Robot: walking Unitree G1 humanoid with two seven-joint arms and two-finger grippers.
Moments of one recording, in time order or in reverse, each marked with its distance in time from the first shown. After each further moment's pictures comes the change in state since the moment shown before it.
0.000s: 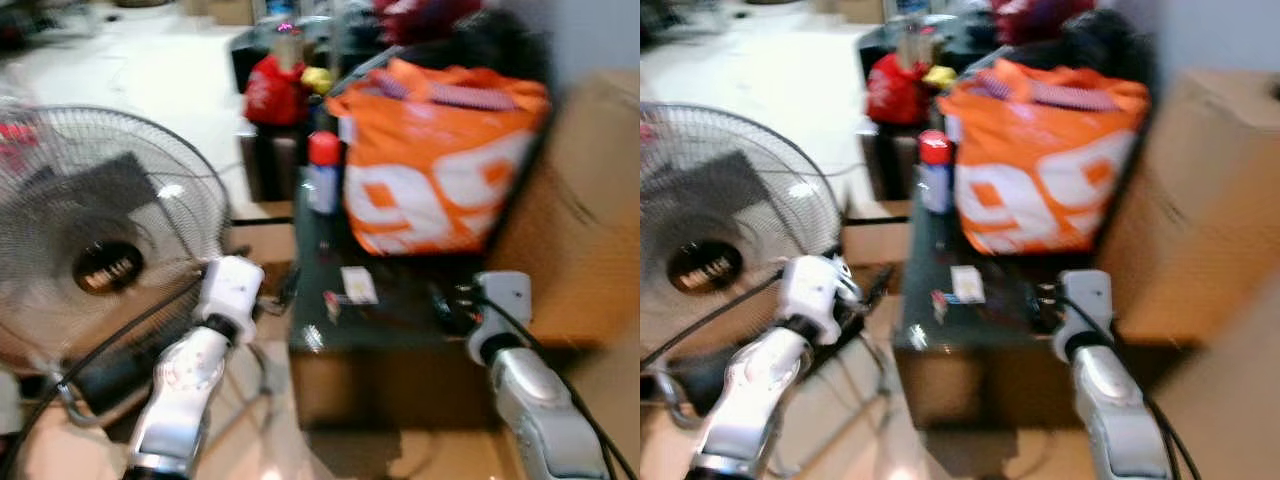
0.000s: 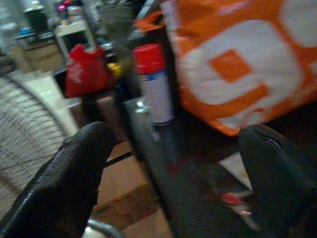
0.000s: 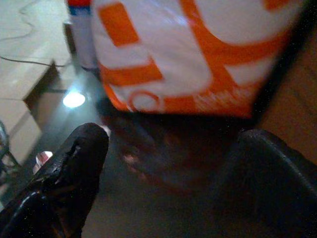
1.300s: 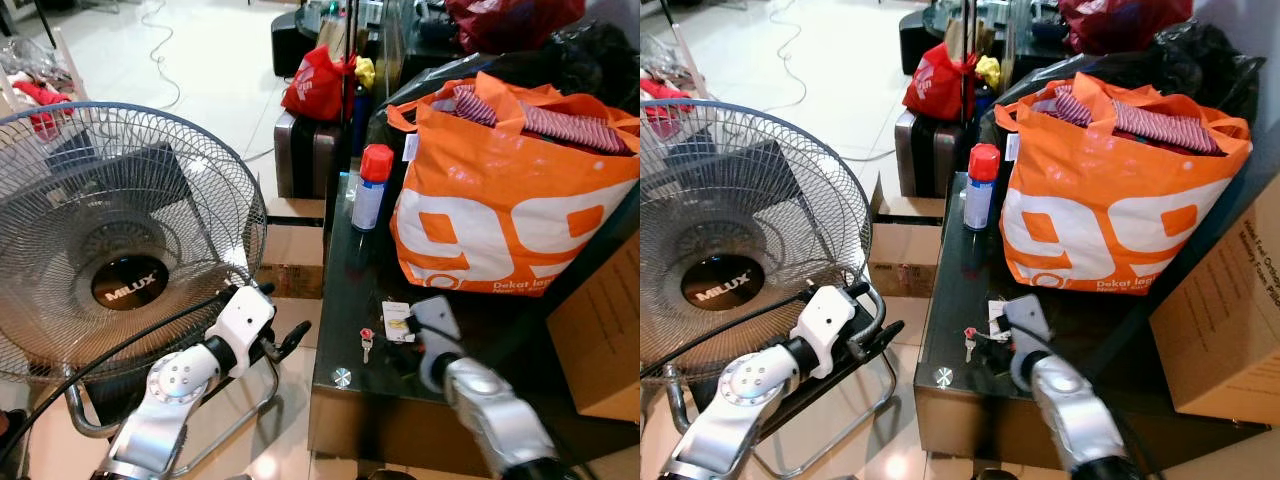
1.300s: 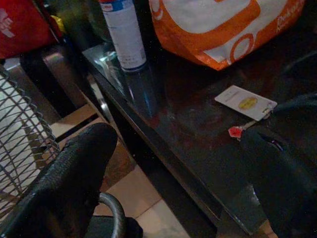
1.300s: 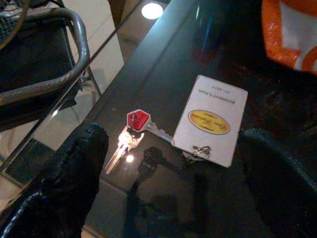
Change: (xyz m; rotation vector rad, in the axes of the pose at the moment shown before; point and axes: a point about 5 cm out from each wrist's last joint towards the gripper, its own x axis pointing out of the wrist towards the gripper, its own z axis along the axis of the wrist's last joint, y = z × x) left arm -0.018 -0.004 -0.025 0.090 0.161 -0.355; right arm 0.028 0.042 -0.059 -0.064 0.320 0.293
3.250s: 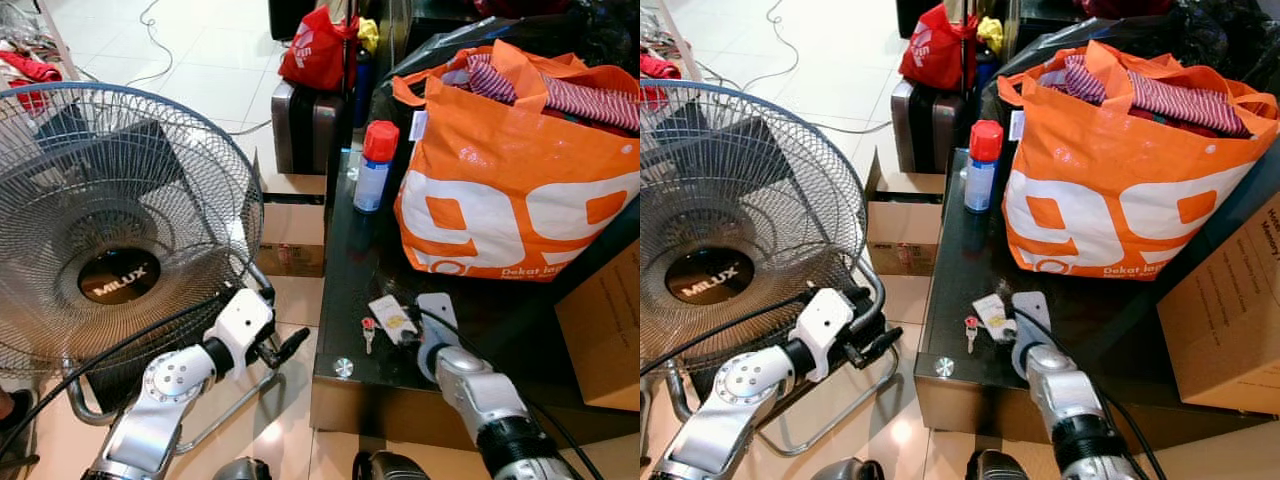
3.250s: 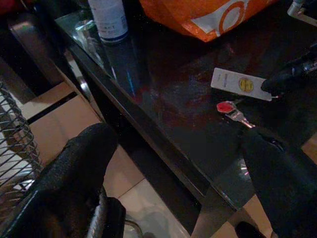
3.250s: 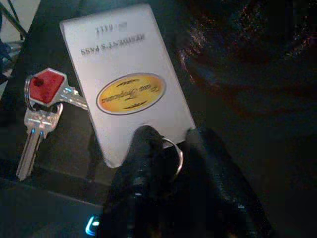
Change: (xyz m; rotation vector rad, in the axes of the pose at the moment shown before) left arm -0.002 -0.001 -0.001 -0.007 0.027 -0.048; right arm 0.018 -0.018 -0.005 0.114 0.165 -0.209
